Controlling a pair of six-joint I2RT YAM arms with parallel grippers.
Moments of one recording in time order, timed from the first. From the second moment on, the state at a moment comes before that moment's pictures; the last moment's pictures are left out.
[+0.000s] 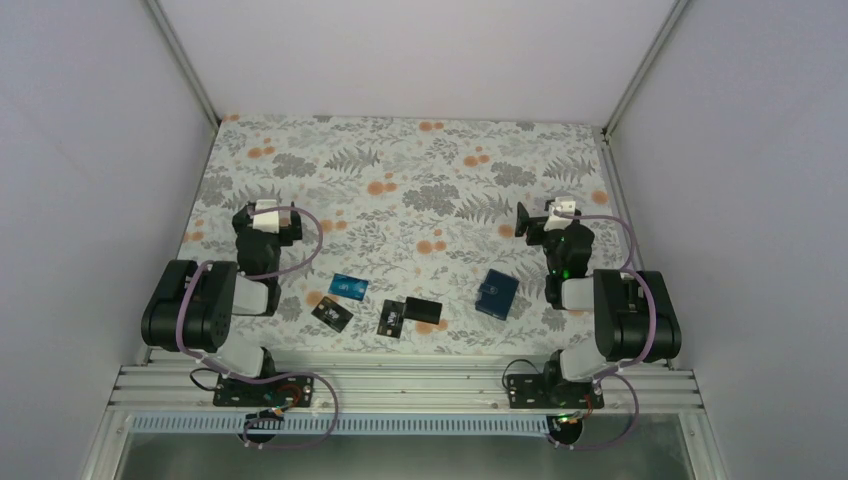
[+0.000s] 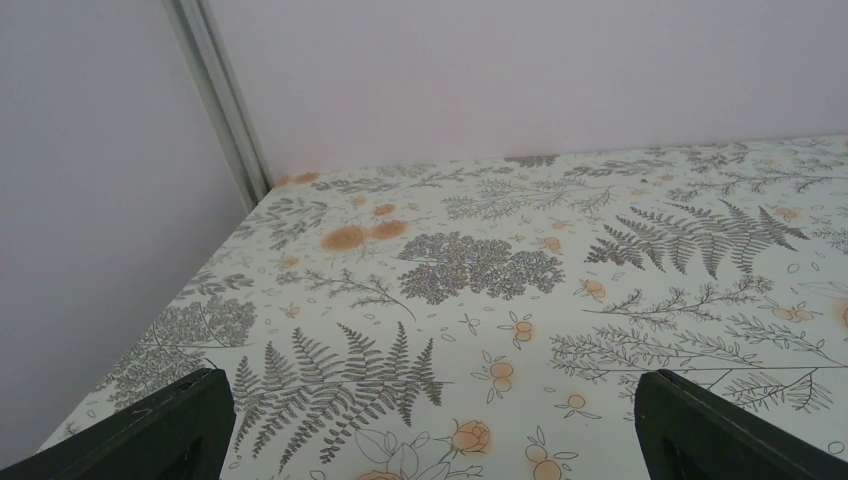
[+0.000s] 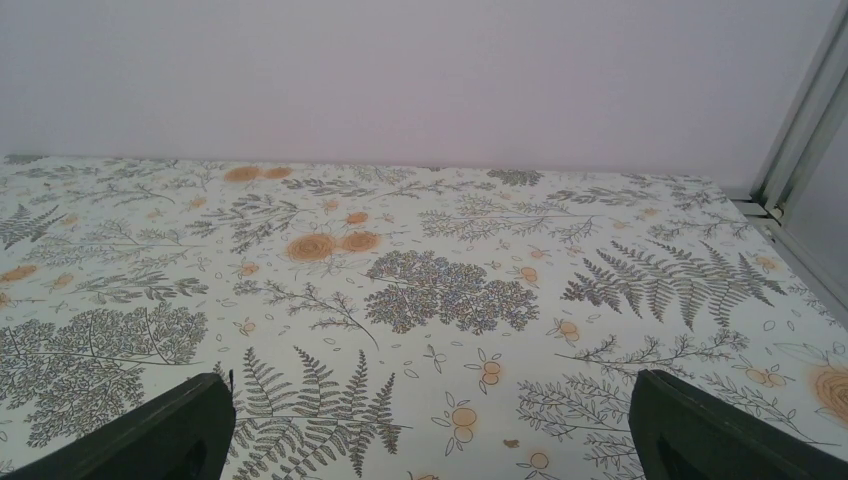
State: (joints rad) left arm -0.01 1.55 0.24 1.20 -0.14 0.09; right arm -0.03 1.52 0.32 1.05 -0.15 0.01
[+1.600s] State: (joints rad) left arm -0.19 1.33 0.86 -0.17 0.24 -0.28; right arm -0.07 1.31 0.80 -0.44 -0.34 0.49
